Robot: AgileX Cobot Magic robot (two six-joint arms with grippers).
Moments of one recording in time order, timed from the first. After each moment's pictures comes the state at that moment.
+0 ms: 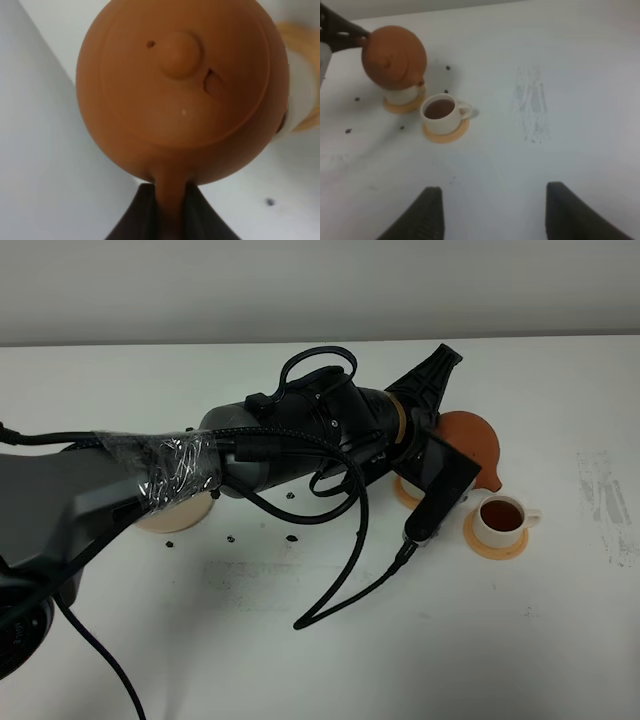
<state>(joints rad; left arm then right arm) -0.82 2.13 -1.60 0.40 0.26 1.26 -0.16 0.00 -0.52 0.18 1.10 -0.04</state>
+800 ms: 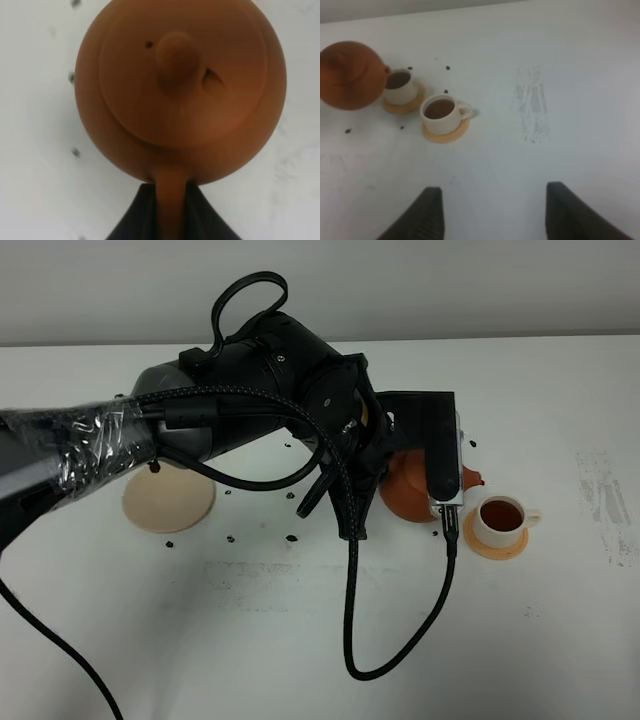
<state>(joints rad) -0.79 2.00 -1.60 0.03 0.69 0.85 -0.16 0.00 -0.52 0.18 1.10 -0.04</state>
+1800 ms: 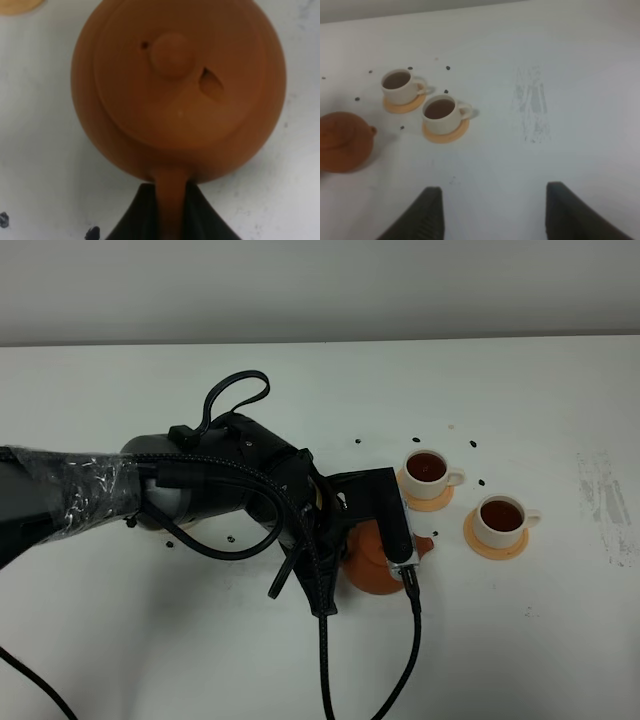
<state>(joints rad) -0.75 1.99 -1.24 -0.09 0.46 0.78 -0.16 0.00 -0.52 0.18 1.10 -0.04</state>
